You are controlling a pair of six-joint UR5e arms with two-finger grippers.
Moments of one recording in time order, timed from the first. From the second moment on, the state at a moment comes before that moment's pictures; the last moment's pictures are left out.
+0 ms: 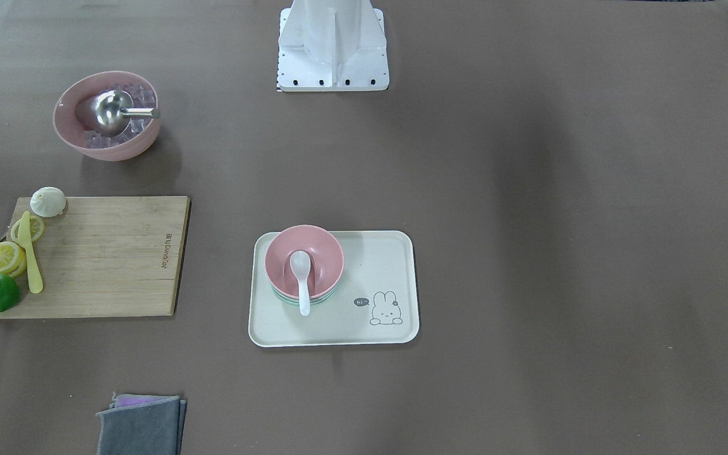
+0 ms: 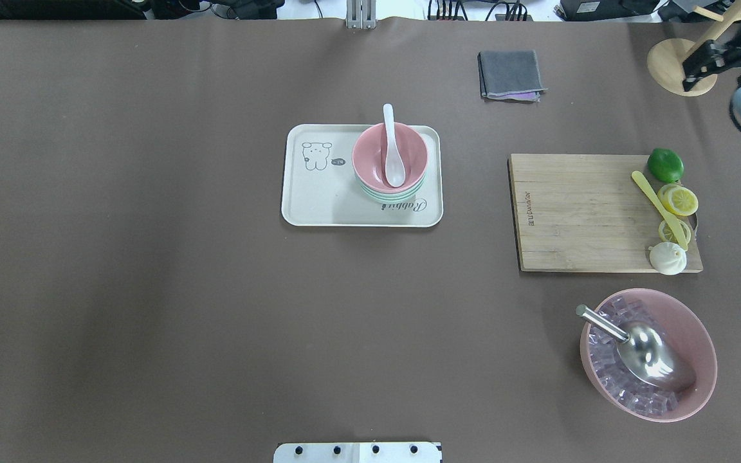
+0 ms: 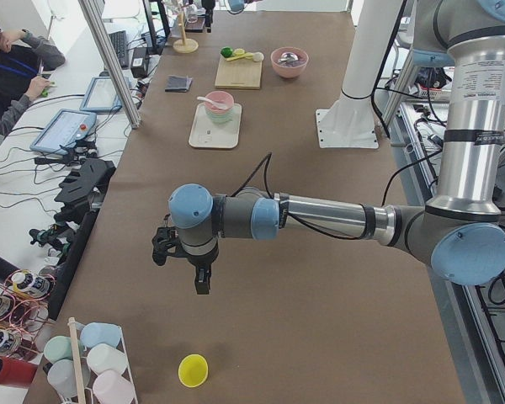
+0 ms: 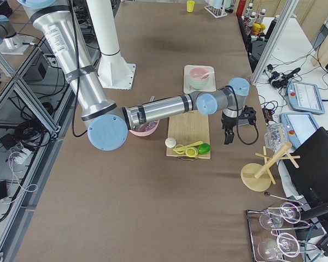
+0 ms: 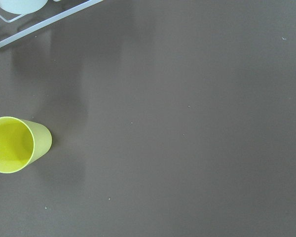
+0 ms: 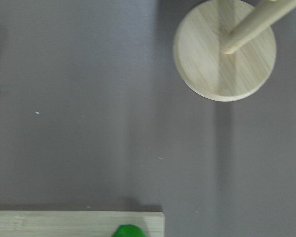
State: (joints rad) left arm -1.62 -1.61 -1.65 -1.48 -2.37 -0.03; right arm 1.33 -1.19 1.41 -1.51 2.23 0.36
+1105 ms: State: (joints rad) left arm -1.62 -1.61 -1.66 -1.55 -2.37 -0.02; right arm 1.48 -1.60 1.69 -1.52 2.31 0.21
